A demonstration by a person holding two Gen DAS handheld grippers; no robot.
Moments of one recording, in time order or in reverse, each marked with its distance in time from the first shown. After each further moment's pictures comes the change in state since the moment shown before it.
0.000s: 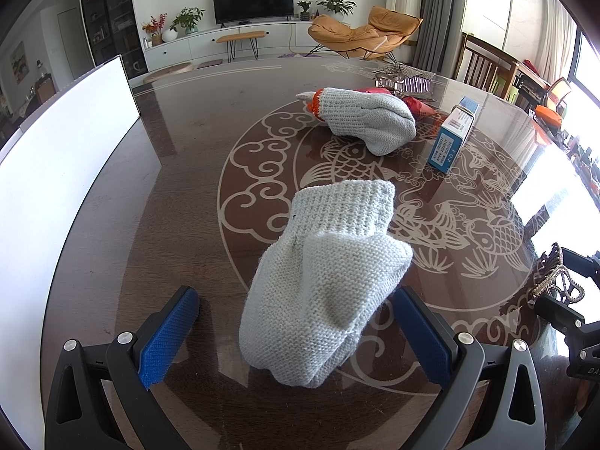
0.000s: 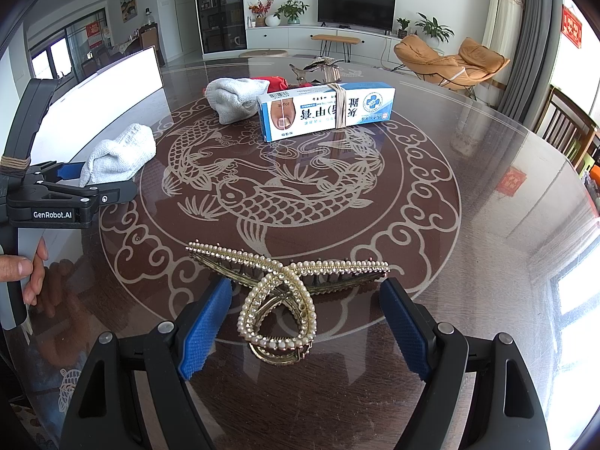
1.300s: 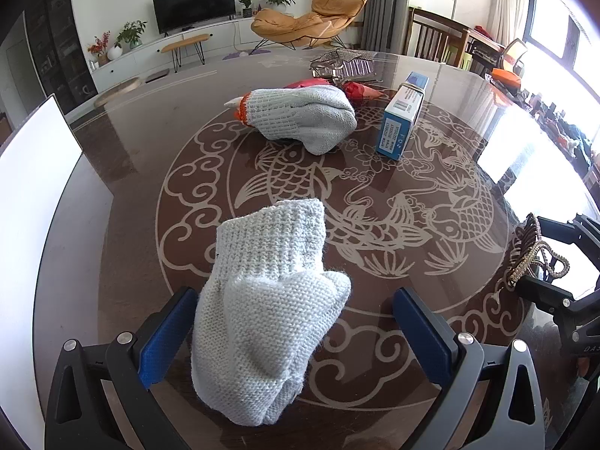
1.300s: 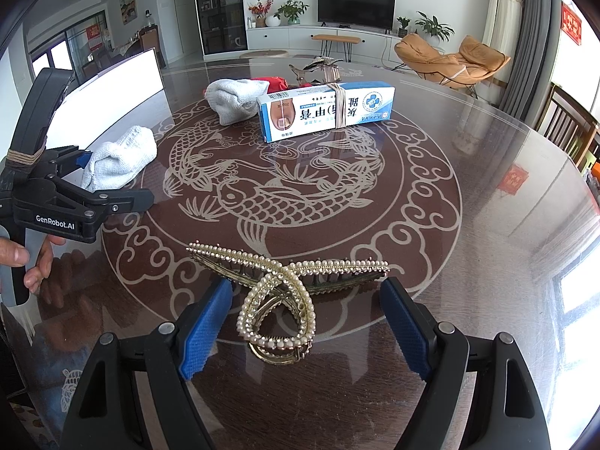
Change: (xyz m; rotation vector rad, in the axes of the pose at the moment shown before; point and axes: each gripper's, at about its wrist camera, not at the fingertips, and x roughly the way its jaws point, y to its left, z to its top) left arm 0.009 -0.023 0.016 0.173 0.029 -0.121; right arm 0.001 -0.001 0.000 0.005 0.001 0.009
